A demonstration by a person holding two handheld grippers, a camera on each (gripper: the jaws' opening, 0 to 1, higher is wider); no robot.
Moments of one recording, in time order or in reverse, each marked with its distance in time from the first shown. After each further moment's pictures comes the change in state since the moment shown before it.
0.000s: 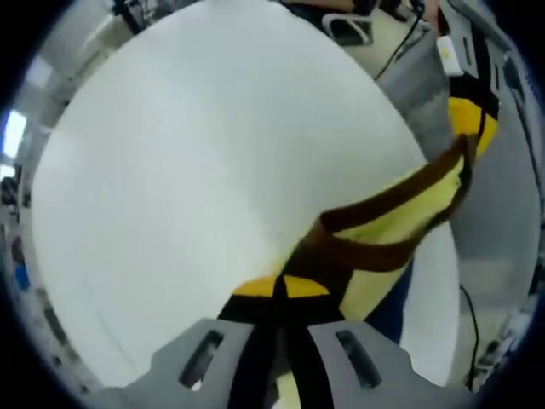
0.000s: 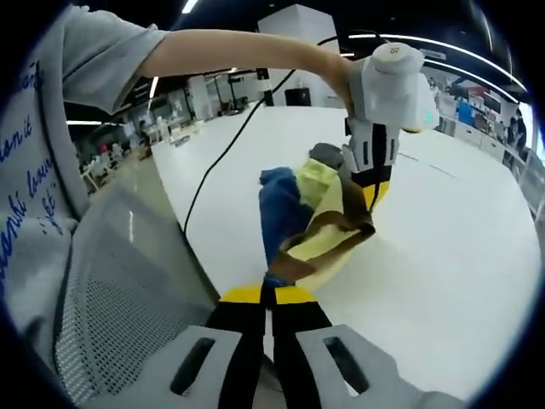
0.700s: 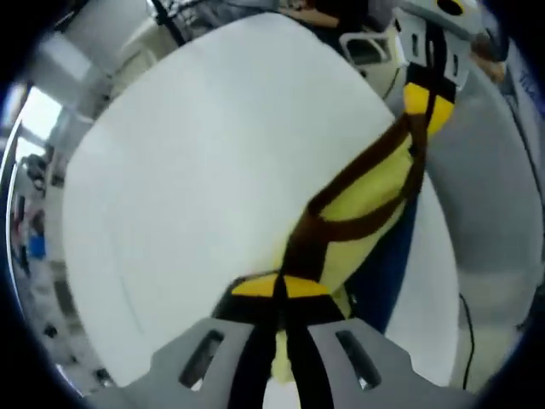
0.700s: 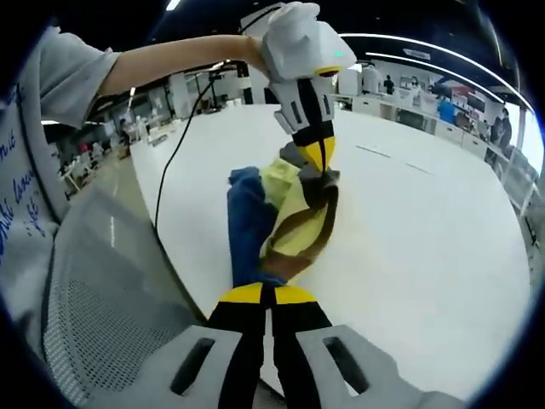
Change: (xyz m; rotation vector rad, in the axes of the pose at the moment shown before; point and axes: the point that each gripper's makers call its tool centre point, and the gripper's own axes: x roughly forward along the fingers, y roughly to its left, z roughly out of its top) left arm -0.055 0.001 -0.018 -0.098 -0.101 0.182; right arm -0.012 -0.039 0.001 0.006 0.023 -0.106
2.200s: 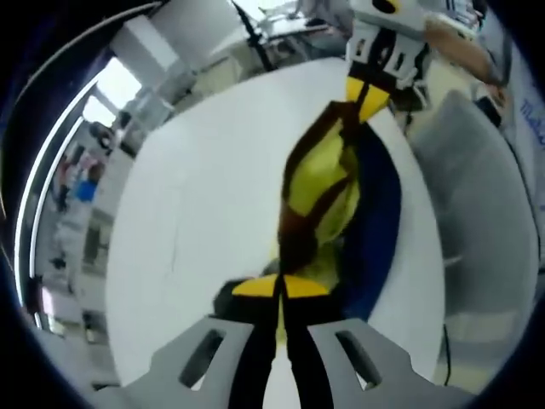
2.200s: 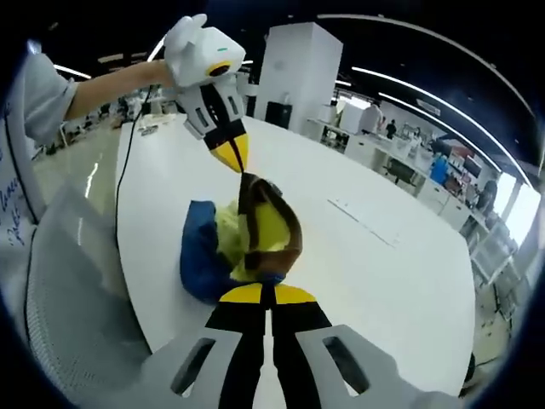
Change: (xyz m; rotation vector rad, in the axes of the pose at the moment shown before) left arm -0.105 -0.010 -0.040 -0.249 -0.145 0.309; right arm -0.015 -0.059 0.104 -0.285 -0.061 -0.136
